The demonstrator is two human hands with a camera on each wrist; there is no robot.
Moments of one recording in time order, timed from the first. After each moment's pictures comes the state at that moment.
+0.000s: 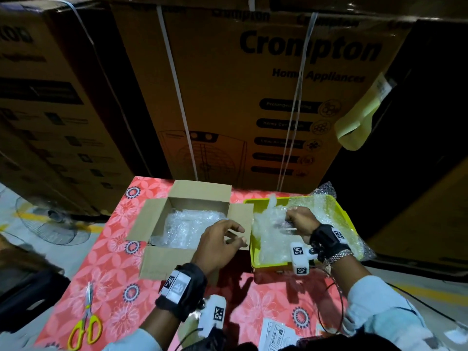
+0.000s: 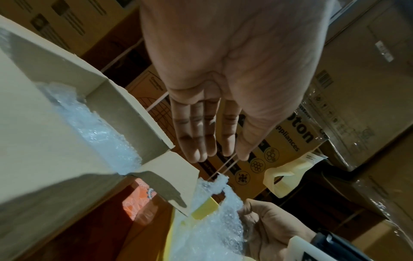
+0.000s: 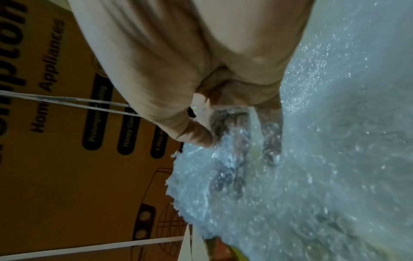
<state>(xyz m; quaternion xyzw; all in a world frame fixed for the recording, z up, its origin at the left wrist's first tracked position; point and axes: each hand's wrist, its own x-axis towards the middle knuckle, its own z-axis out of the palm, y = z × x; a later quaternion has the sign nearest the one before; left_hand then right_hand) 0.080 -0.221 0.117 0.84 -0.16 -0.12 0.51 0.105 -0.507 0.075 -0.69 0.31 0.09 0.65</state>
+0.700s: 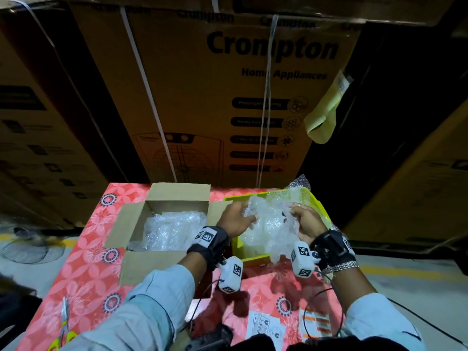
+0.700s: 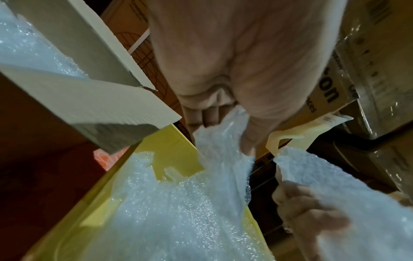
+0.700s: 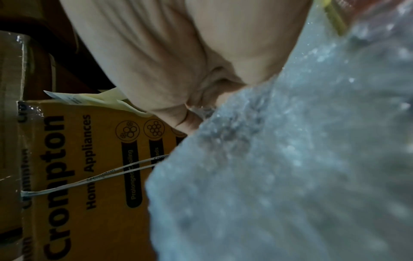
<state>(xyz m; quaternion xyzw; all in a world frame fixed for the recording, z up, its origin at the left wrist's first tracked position) 0.127 -0.327 0.100 0.84 -0.20 -0.21 0.45 0.039 -0.524 0.110 -0.55 0.31 -0.06 0.77</state>
